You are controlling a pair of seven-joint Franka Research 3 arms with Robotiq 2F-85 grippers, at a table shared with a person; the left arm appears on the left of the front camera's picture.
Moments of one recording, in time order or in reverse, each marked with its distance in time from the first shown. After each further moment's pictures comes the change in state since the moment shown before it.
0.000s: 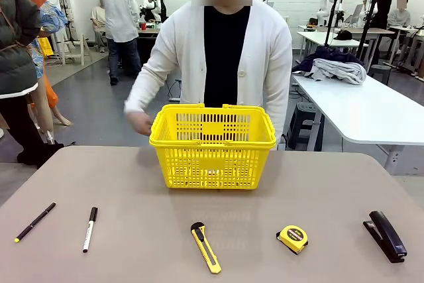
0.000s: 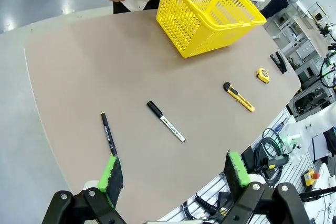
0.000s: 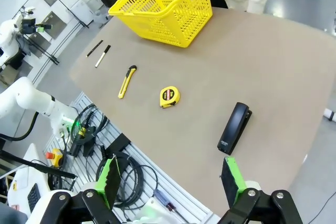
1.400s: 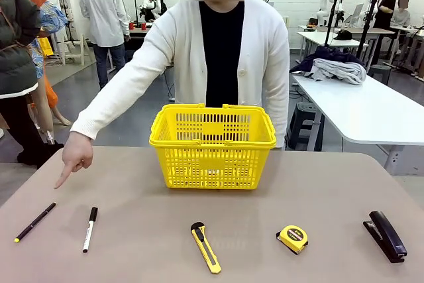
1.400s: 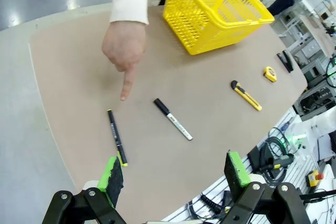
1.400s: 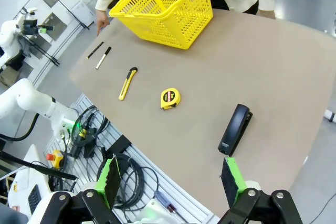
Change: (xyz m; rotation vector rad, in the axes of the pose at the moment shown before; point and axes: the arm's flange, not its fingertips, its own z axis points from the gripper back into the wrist) left arm 0.005 0.006 -0.008 0.043 0.028 0.009; right arm 0.001 0.001 0.000 0.002 -0.007 -0.002
